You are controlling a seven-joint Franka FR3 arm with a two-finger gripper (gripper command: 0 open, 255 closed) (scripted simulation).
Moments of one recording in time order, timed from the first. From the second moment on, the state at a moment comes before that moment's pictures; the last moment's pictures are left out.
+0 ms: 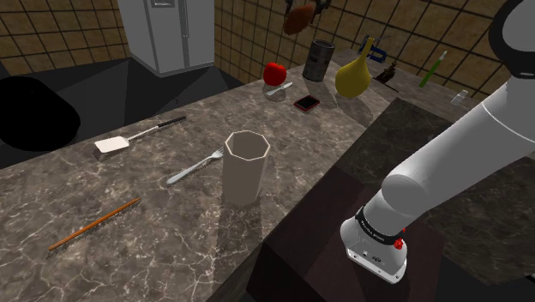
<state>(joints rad) -0.28 -0.14 0.07 -1.56 0.05 1.50 0.86</state>
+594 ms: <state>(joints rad) -0.38 -0.10 -0.06 -1.52 0.06 1.49 0.64</state>
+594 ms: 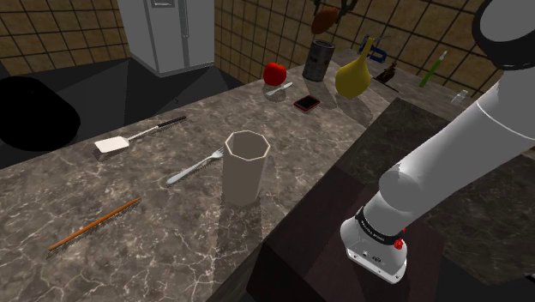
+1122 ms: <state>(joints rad) -0.47 0.01 -0.16 -1.38 0.08 1.45 0.45</state>
